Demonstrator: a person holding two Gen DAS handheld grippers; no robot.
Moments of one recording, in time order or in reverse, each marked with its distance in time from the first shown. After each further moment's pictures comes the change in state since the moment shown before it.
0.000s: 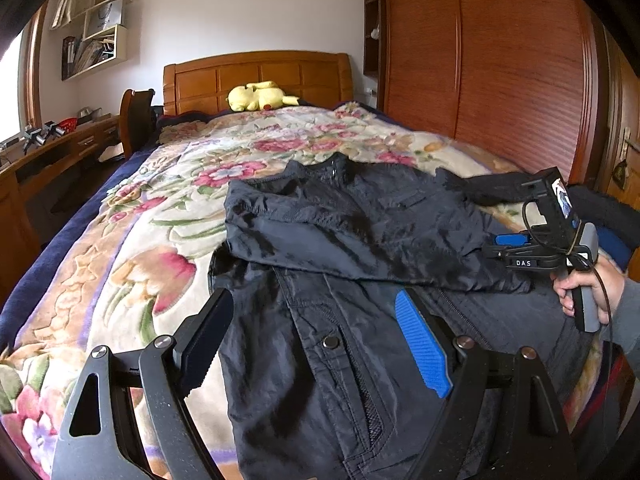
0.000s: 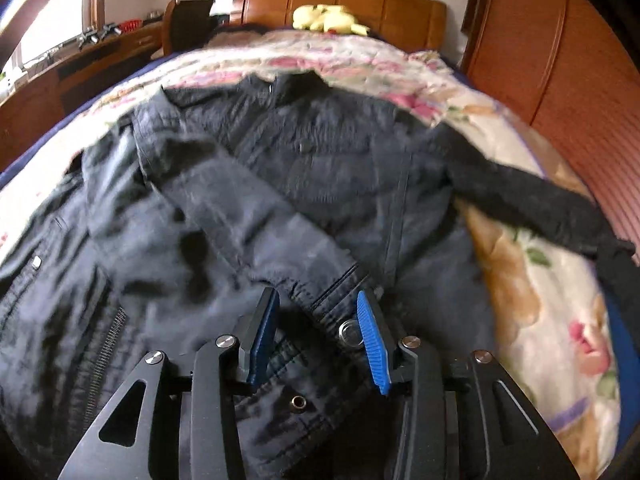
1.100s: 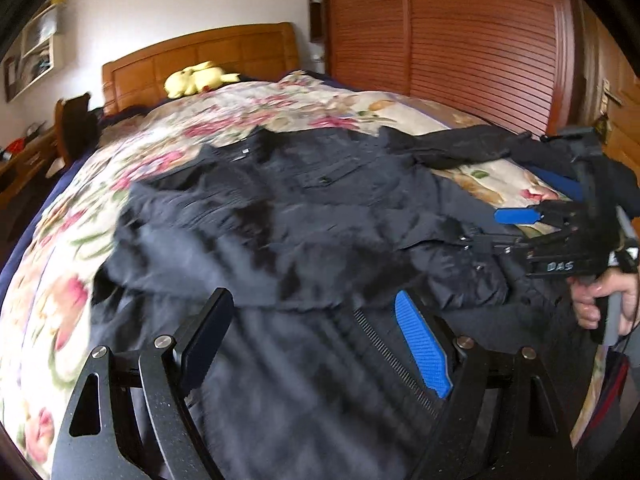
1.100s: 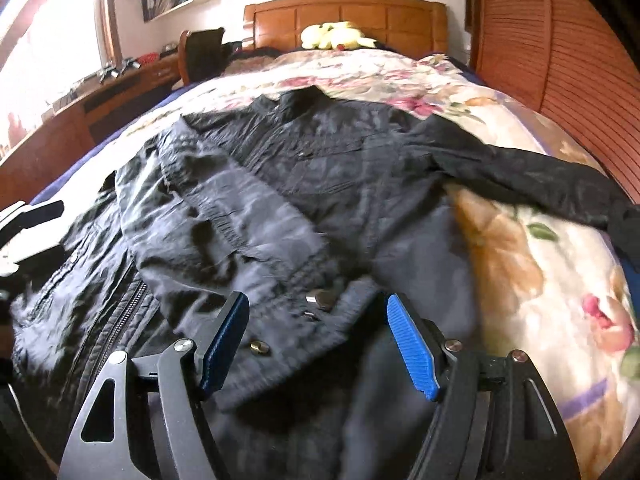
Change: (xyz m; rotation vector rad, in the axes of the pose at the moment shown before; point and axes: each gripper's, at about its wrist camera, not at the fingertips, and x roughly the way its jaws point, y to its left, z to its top) left arm 0.088 -0.119 0.021 0.131 0.096 -0.117; right arm -0.037 -0.056 -0.031 0.076 -0.095 0.143
